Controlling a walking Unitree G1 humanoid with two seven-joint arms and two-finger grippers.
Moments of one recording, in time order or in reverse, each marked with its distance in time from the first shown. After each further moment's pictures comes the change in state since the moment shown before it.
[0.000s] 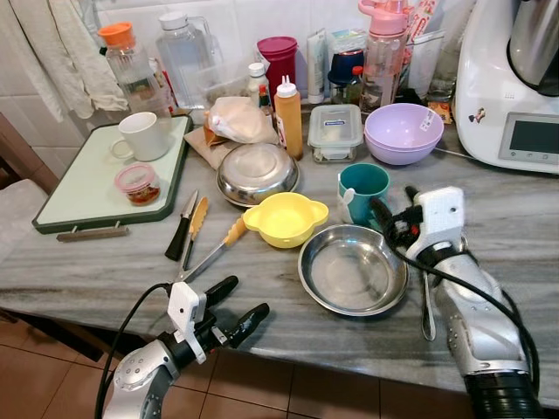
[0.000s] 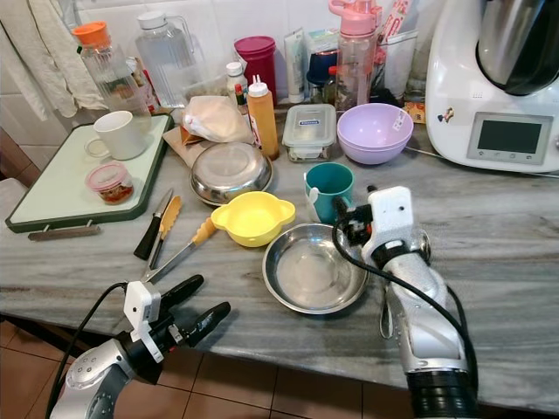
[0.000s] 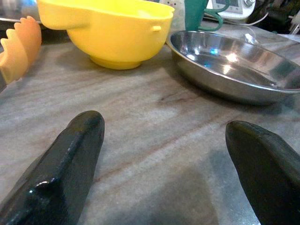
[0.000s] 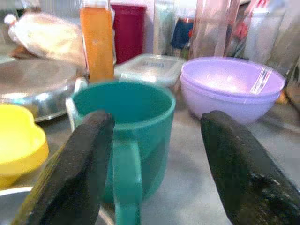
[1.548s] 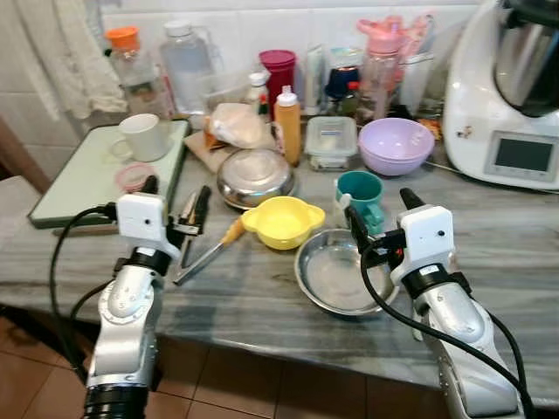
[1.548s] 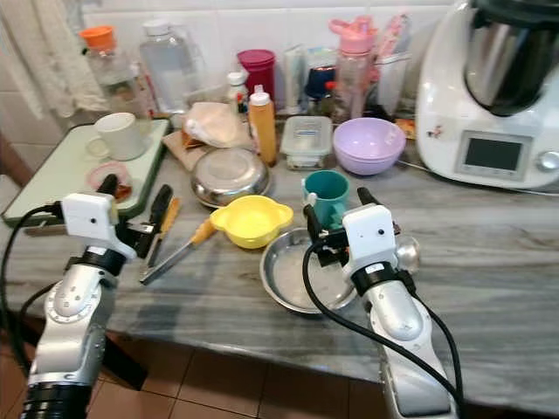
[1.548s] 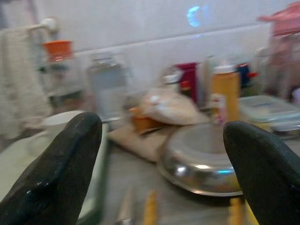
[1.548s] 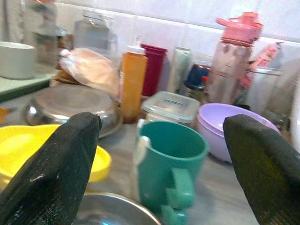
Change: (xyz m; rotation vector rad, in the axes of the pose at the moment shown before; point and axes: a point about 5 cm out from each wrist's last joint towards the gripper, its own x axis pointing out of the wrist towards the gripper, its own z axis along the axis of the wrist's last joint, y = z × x) left arm 0.019 0.043 0.126 0.379 -0.266 0.690; right arm -0.034 0.049 0.019 -0.054 -0.073 0.021
